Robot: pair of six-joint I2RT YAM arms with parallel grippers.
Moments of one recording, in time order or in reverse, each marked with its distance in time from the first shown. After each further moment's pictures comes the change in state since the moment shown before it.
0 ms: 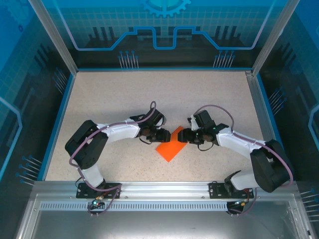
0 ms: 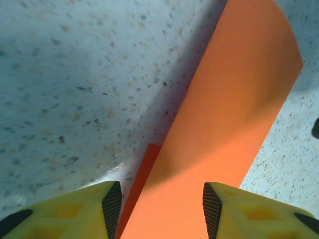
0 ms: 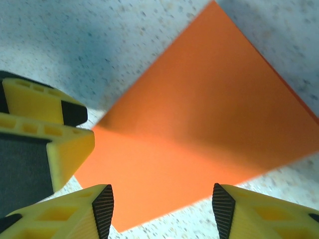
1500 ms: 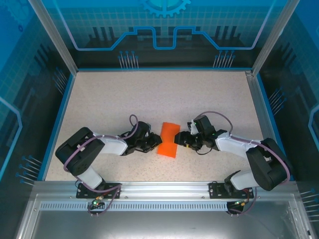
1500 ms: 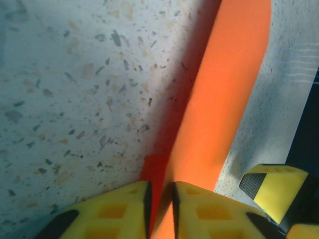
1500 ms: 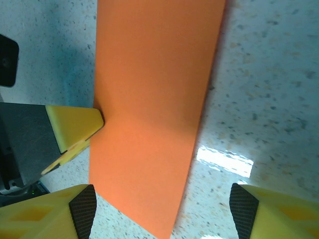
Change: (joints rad) left arm 0.026 -0.134 -0.473 0.682 -0.022 -0.599; right arm 0.021 0.053 -0.092 0.213 -0.122 0.189
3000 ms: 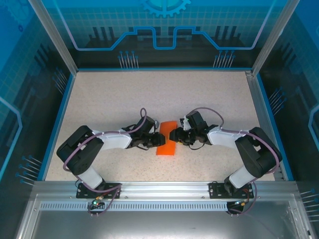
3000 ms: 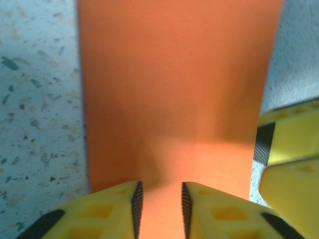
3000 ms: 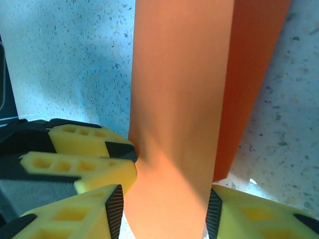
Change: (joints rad) left arm -0.018 0.000 0.182 -0.324 0.037 0.418; right arm 0.040 0.159 0.113 0.069 -0.022 0.032
